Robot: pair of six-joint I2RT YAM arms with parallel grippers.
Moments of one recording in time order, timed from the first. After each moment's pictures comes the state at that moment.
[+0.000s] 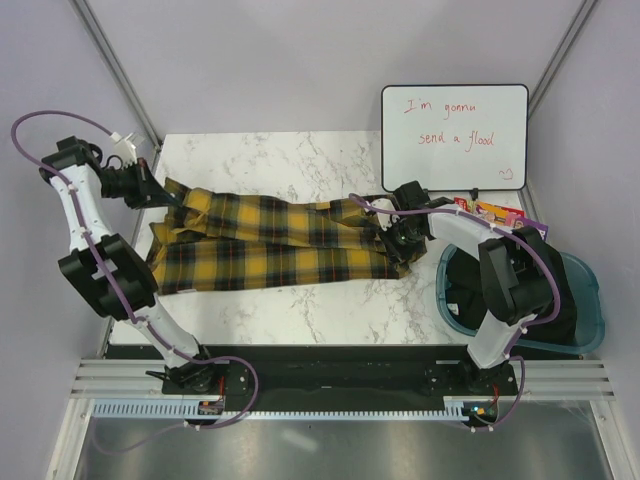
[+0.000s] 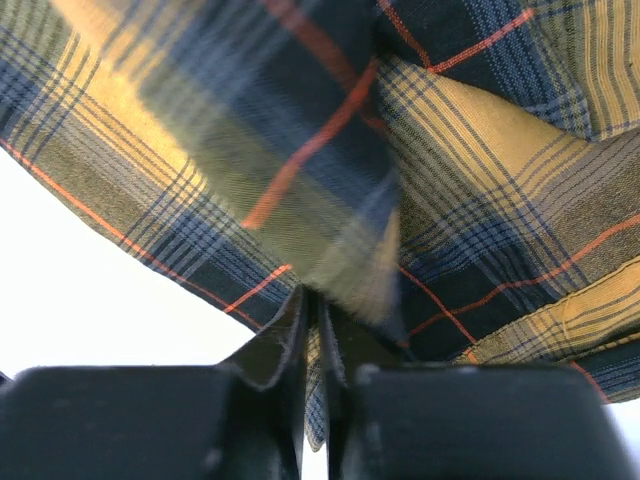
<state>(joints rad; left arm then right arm) 0.51 1.82 1.85 -1.34 0.86 0.44 0.36 1.75 1.11 -0.61 -0.30 -0.35</state>
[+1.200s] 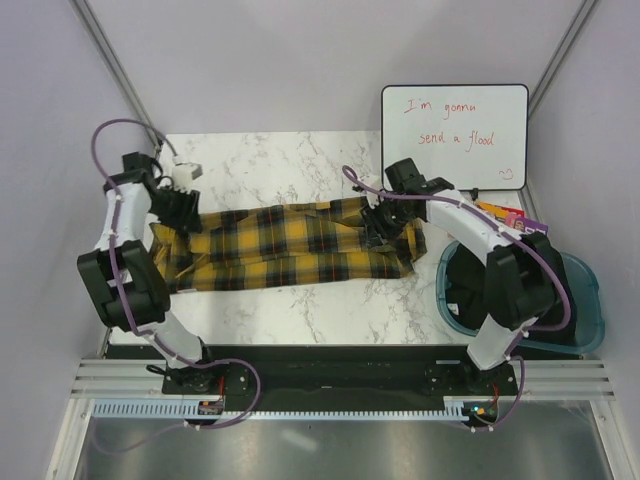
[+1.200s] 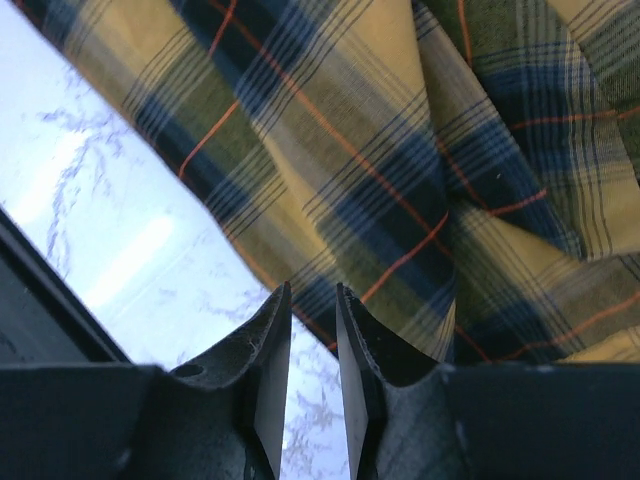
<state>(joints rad) 0.35 1.69 1.41 -0.98 0.44 0.63 0.41 1.70 1.31 -0.72 -0.46 -0.25</state>
